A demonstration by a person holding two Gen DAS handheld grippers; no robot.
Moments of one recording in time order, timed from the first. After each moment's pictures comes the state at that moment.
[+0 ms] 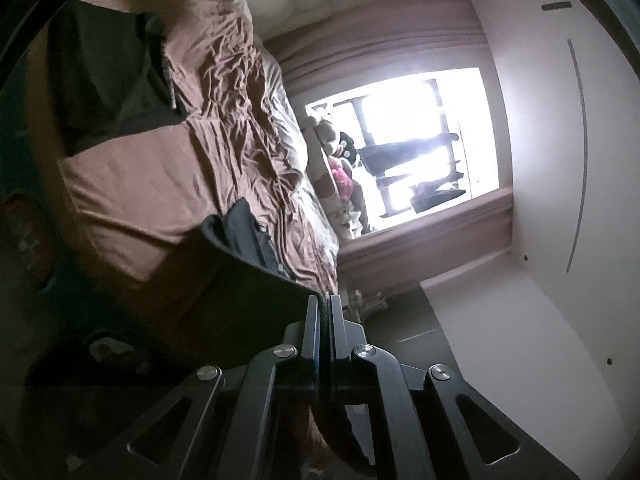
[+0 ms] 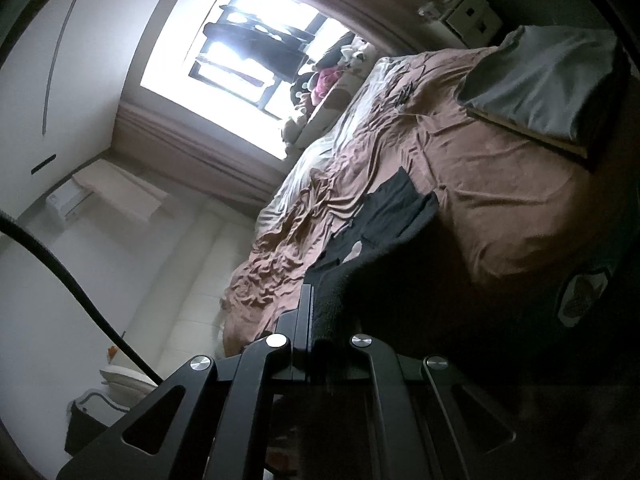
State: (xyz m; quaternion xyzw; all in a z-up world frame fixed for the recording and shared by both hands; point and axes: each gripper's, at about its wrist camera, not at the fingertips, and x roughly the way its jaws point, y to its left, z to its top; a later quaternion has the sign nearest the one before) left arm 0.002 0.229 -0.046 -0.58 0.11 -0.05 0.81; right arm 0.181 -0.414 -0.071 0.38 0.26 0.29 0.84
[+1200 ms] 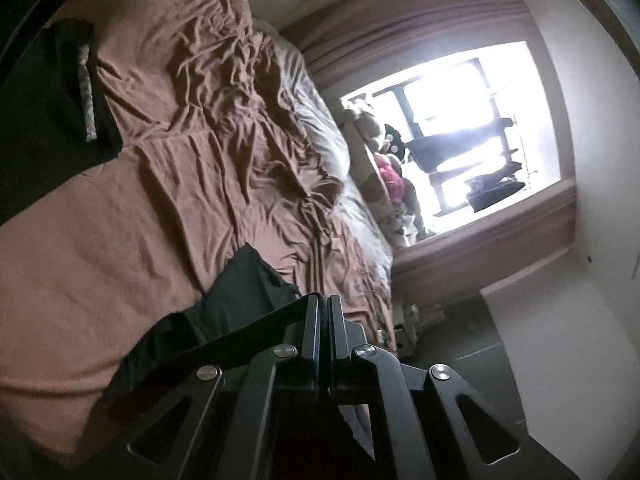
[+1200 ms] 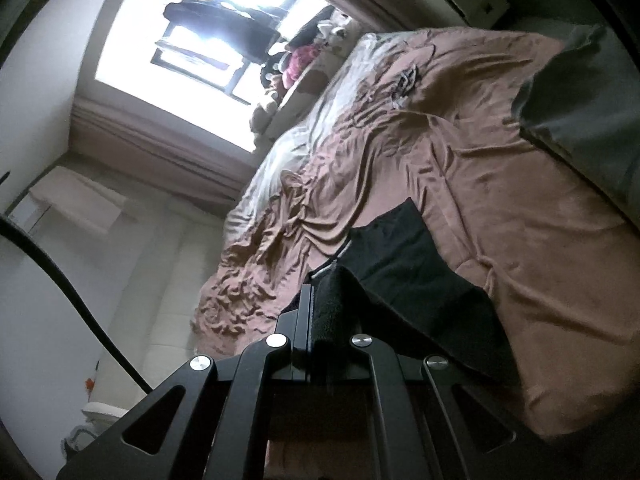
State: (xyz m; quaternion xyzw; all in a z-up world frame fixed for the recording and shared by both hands) left arm 0.275 0.290 -0.038 -0.54 0.18 0.03 0.82; right arm 0.447 -0.333 -0.018 0.37 0.32 0.27 0.83
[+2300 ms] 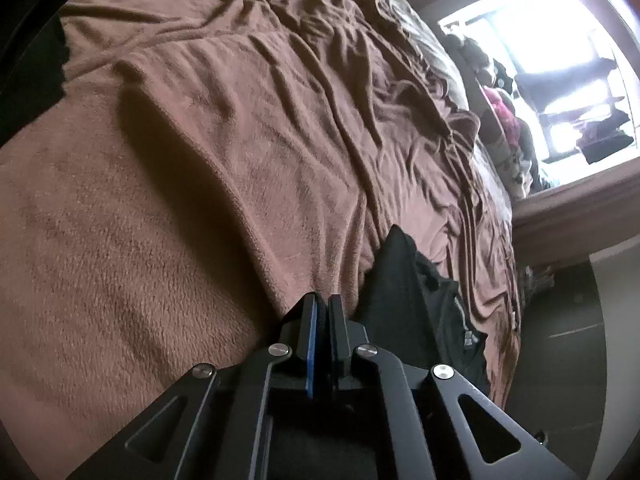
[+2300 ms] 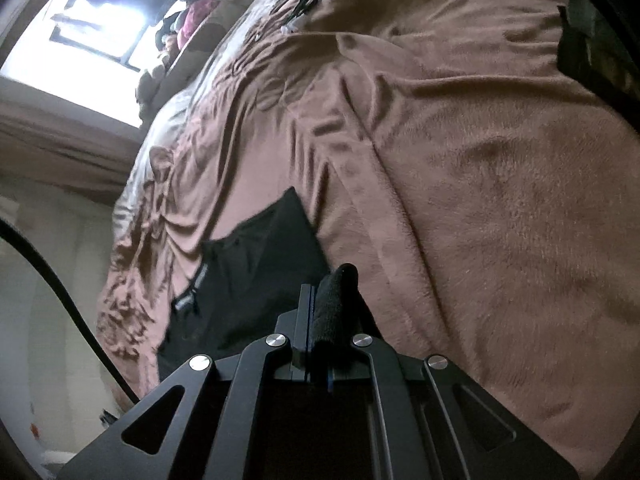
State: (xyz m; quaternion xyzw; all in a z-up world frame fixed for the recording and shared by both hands) left arm 0.450 0.336 -0.199 -0.48 0.38 0.11 0.78; right arm 0.635 -0.244 -0.098 0.31 0.44 0.16 0.83
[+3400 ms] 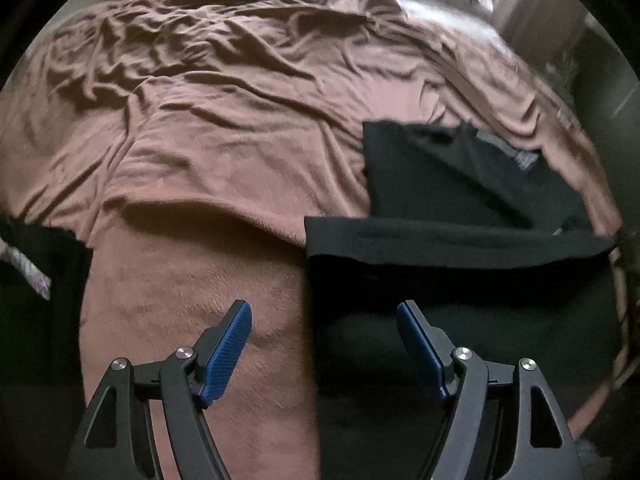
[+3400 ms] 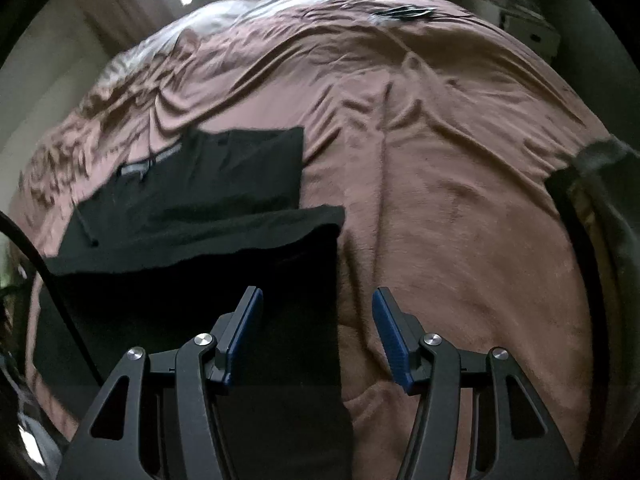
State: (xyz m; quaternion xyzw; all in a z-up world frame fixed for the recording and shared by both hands) left arm 0.447 0.277 -0.165 -0.11 0.54 0.07 0.83; right arm 0.585 -0.211 -0.066 -0.02 0.45 0.18 0.87
